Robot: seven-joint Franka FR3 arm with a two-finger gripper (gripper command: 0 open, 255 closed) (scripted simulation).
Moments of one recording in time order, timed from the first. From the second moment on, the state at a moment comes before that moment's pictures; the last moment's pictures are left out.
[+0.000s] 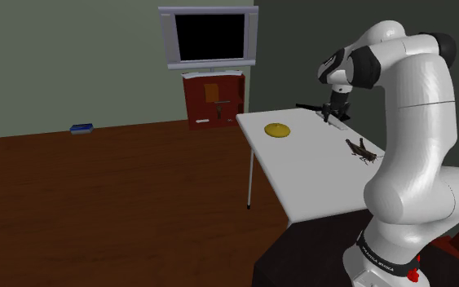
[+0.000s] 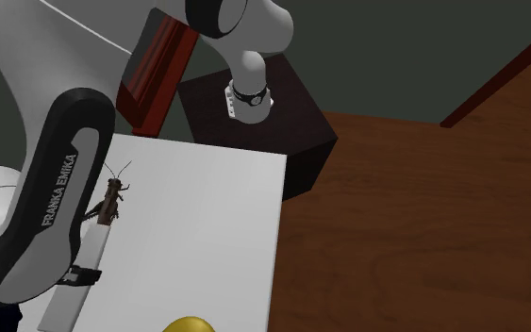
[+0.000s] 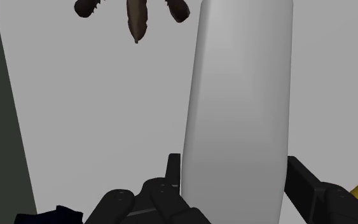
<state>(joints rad) -0.56 0.56 -0.45 -1.59 0.28 2.08 -0.55</state>
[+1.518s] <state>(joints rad) -0.59 0.72 -0.40 -1.62 0.36 2.28 -0.60</state>
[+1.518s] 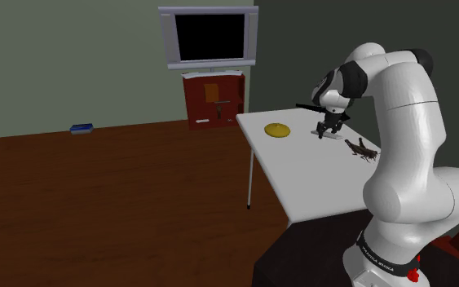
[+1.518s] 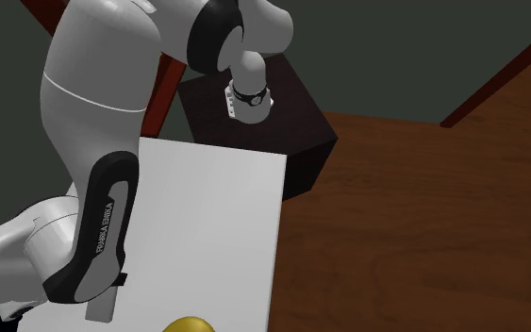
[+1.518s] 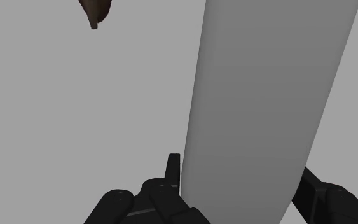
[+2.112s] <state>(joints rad) -0.59 0.73 -0.39 -1.63 0.36 2.29 -0.60</state>
